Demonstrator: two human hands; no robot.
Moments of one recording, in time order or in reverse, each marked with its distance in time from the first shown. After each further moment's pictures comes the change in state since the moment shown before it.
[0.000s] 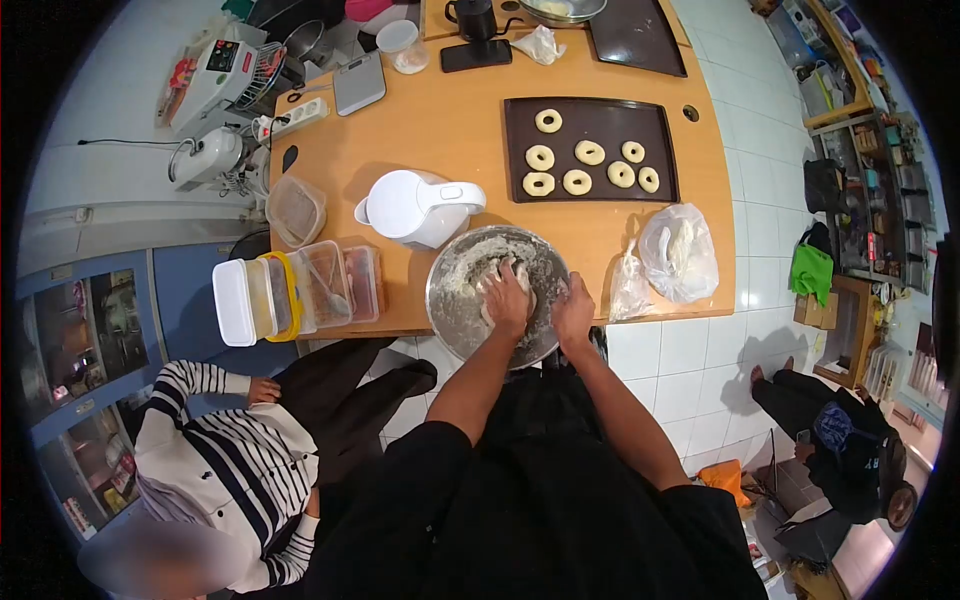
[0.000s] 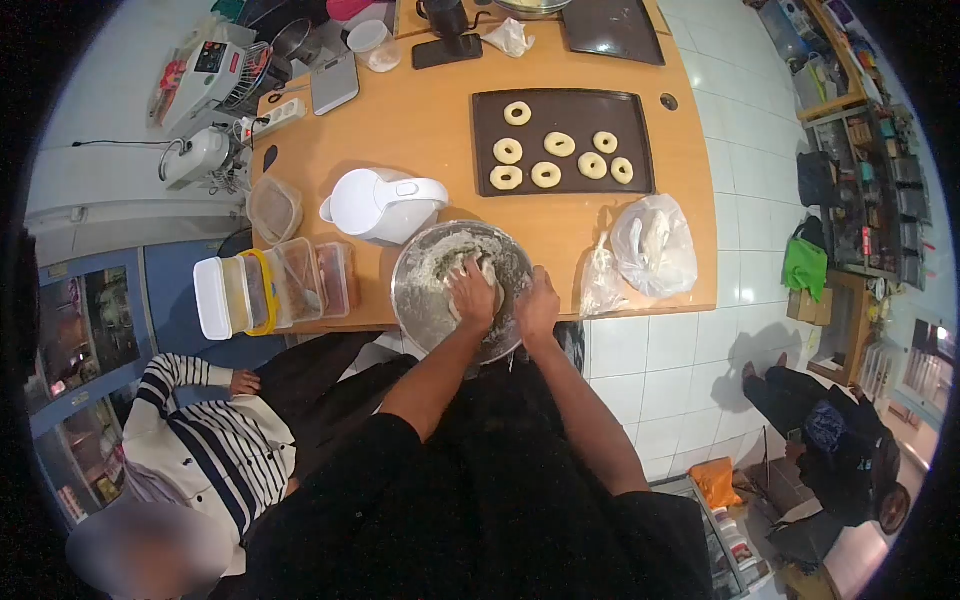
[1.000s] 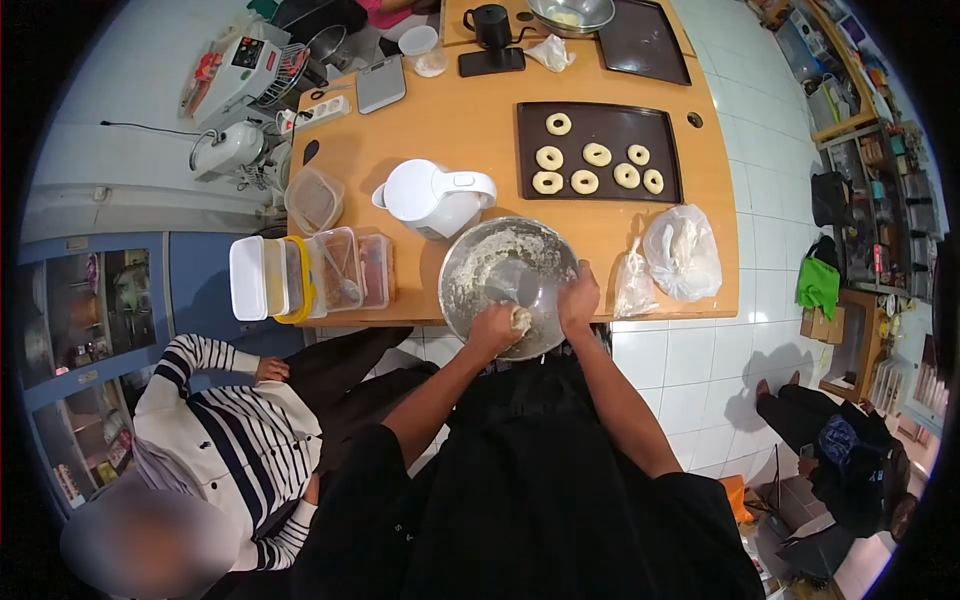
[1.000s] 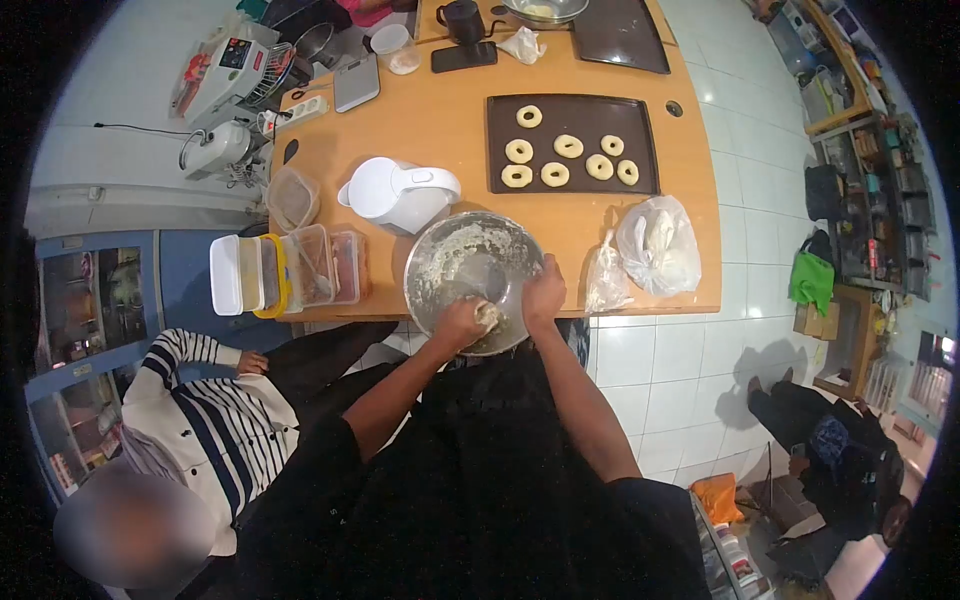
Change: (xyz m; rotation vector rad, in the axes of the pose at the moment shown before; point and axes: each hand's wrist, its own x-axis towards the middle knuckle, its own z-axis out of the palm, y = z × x) left_hand -0.053 -0.052 -0.087 -0.123 -0.337 0.405; right_hand 0.004 -0.012 0.002 0.005 0.136 0.070
